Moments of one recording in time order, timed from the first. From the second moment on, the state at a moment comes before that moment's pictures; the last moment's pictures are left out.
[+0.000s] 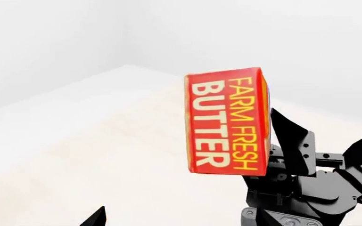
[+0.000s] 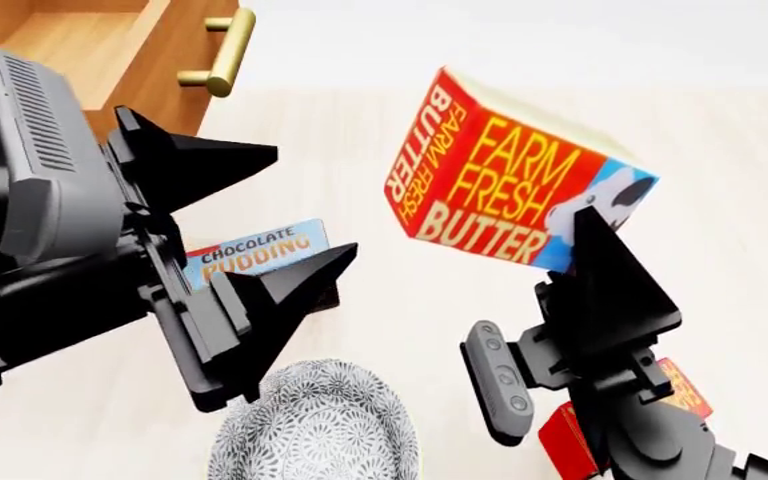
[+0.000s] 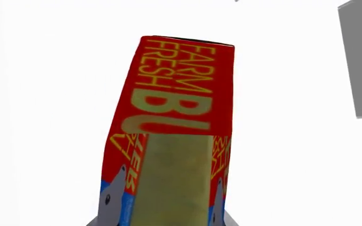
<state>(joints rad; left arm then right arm) -1.17 -0.97 0.36 0.61 -1.70 -0.93 -0.11 0.98 0.66 -1.43 0.07 -0.76 0.74 1.45</state>
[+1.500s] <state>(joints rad) -1.43 -0.85 0.47 0.57 -1.85 -1.02 -0.22 0.94 0.66 -1.38 0.07 -0.82 0.73 1.42</state>
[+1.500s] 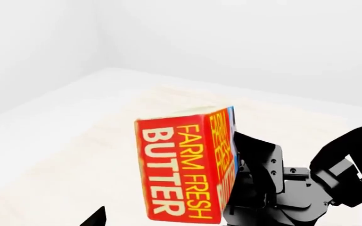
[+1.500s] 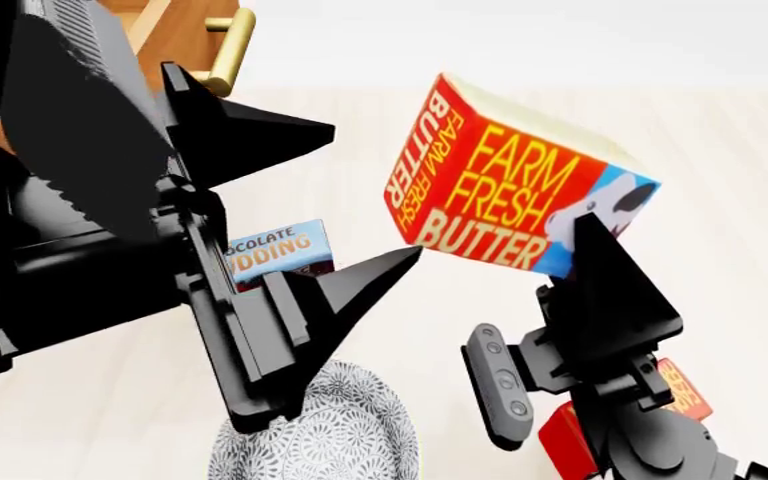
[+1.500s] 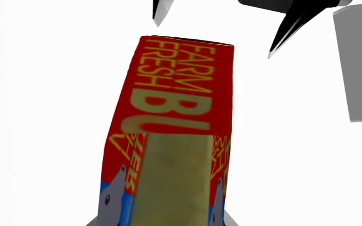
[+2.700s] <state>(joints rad) -1.42 -0.73 0.55 0.48 -1.70 -1.02 -0.13 0.91 0.67 -1.34 0.05 -0.86 0.73 1.41</state>
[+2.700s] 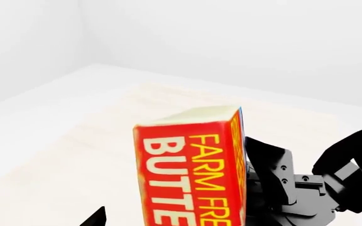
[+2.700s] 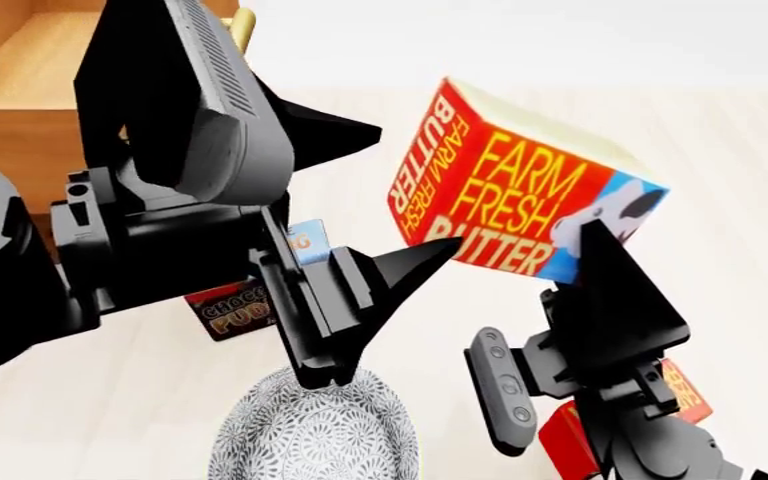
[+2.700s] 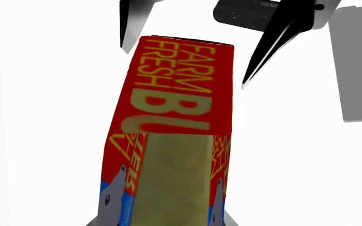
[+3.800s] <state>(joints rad) -1.42 -0.65 0.61 0.42 -1.60 -1.01 -0.04 0.88 0.67 -1.30 0.04 -0.88 0.73 1.40</state>
